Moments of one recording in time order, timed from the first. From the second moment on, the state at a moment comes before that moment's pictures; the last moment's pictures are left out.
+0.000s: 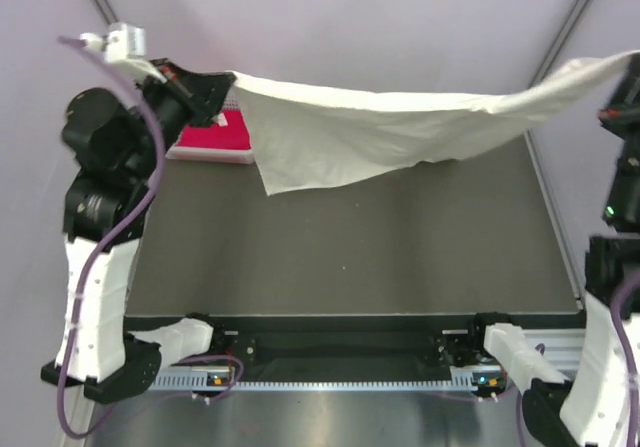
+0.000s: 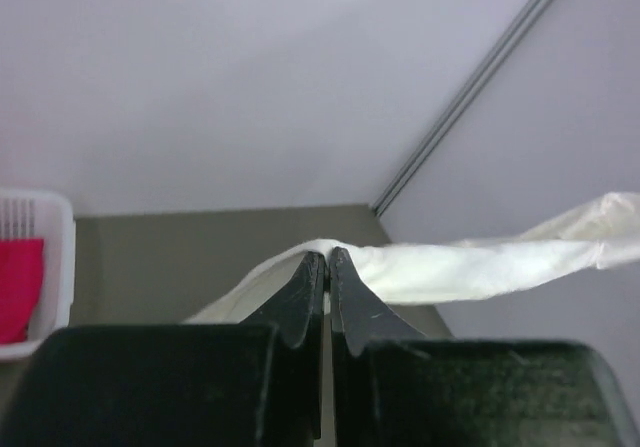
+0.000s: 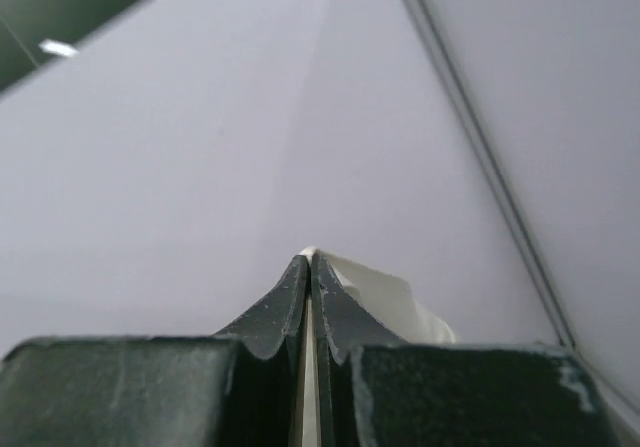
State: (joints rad) left arm -0.30 1.17 1.82 -0.56 0.14 -0.50; right arm -0.04 0.91 1.66 -0.30 0.25 0.48
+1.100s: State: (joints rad) left arm -0.27 1.58 1.54 -0.22 -0.07 -0.37; right arm 0.04 1.26 1.26 0.01 0.34 0.16
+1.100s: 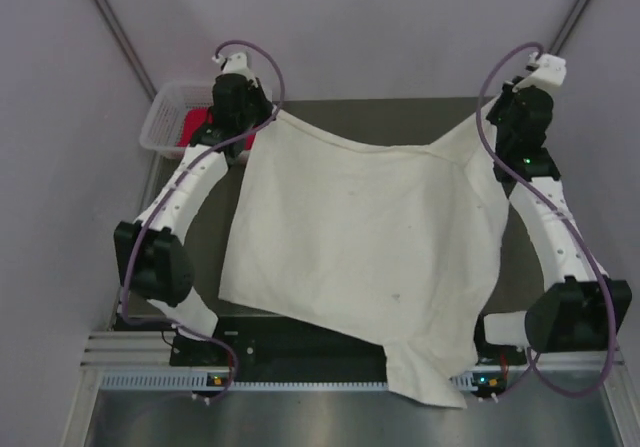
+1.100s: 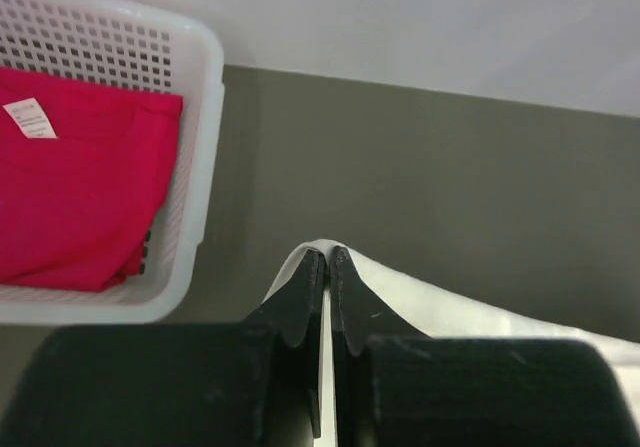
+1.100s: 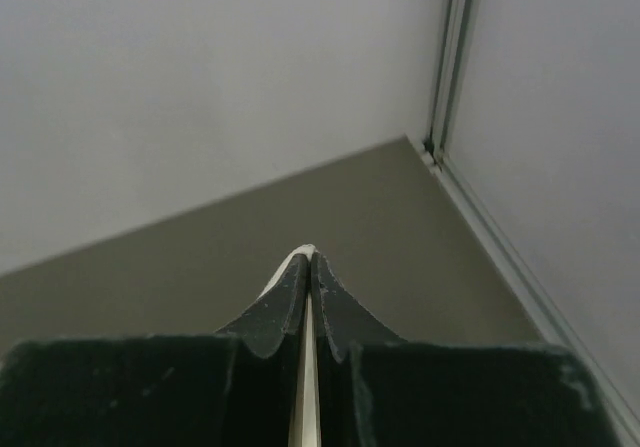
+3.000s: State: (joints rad) left arm -0.18 2.13 1.67 -0.21 -0.12 -0.25; right arm 0.02 1.08 0.92 -0.60 0.21 0.67
